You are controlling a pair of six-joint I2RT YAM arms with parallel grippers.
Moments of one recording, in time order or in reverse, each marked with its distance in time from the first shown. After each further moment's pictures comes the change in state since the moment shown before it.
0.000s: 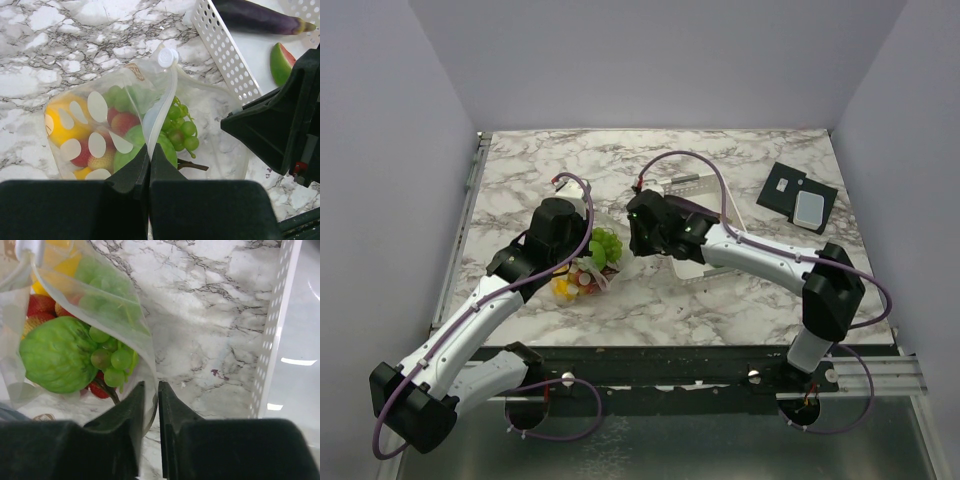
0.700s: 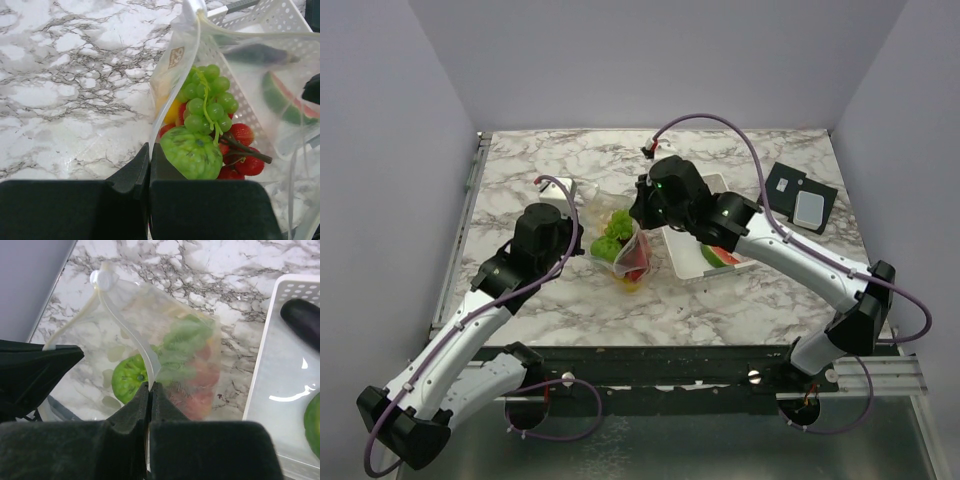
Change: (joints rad) left arm 0.000 -0.104 0.000 0.006 -0.059 -0.002; right arm -0.005 -0.131 0.202 -0.095 -0.012 -0.108
